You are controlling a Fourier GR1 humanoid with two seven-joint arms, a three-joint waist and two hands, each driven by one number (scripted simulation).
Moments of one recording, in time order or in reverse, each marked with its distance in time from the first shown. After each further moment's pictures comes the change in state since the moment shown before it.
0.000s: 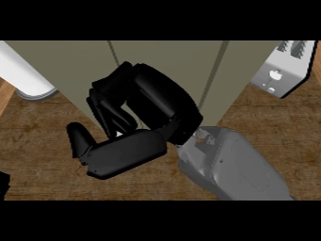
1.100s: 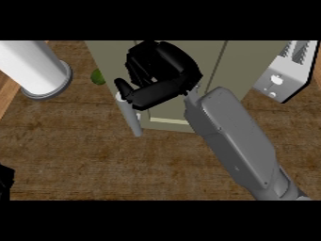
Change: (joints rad) left arm -0.043 -0.082 0.039 -0.023 -0.060 -0.028 0.092; right arm -0.092 -0.013 -0.165 0.470 0.013 0.357 -0.246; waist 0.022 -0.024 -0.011
